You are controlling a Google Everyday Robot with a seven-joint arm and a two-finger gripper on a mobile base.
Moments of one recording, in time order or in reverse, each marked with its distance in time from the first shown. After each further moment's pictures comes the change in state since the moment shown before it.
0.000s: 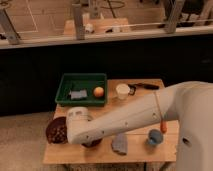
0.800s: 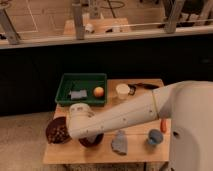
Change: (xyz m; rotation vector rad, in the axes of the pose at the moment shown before) arm 0.020 -0.002 0.020 -0.045 0.020 0.006
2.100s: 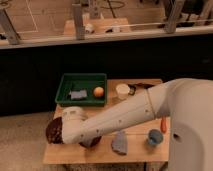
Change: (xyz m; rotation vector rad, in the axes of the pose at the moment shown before) arm -0.024 0.004 -0.024 0.005 -0.017 -0.073
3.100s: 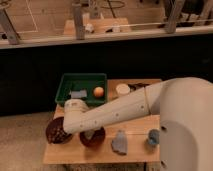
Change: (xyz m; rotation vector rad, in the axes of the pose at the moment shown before) arm 0.022 -0.031 0.019 -0.012 0.027 0.057
